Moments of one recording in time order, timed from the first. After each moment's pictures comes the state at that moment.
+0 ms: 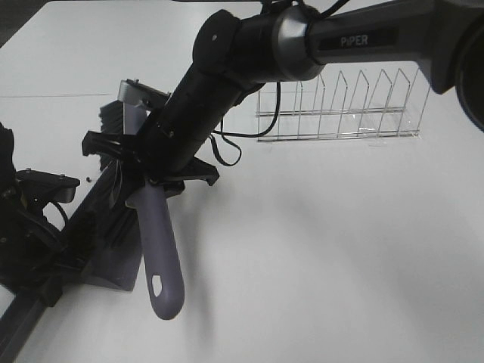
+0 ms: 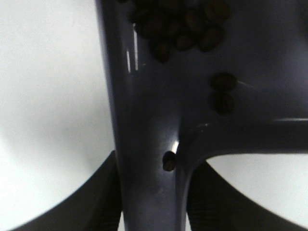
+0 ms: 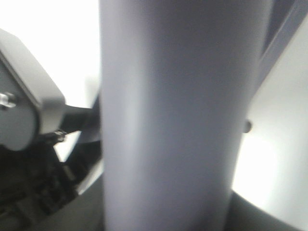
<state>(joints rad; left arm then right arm) -0.35 1.86 -0.80 -0.03 0.67 -0.09 0.66 2.32 -1.75 0.74 0.89 -0.05</state>
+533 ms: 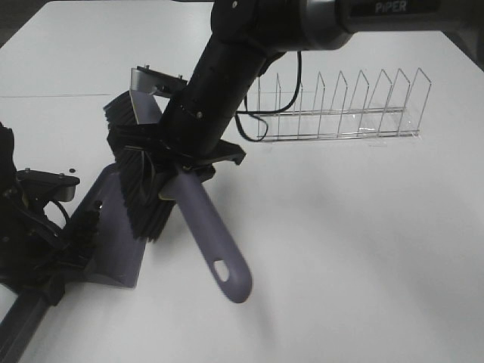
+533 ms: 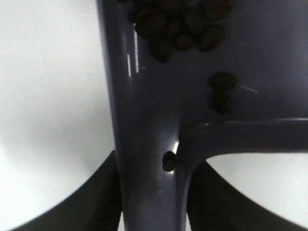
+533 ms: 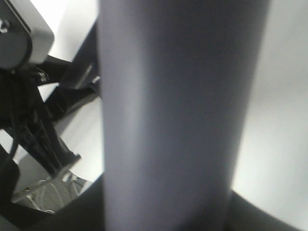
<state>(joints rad) -0.35 1.86 -0.80 -0.05 0.66 -0.11 0.63 2.24 -1.75 0.58 1.07 -0.09</state>
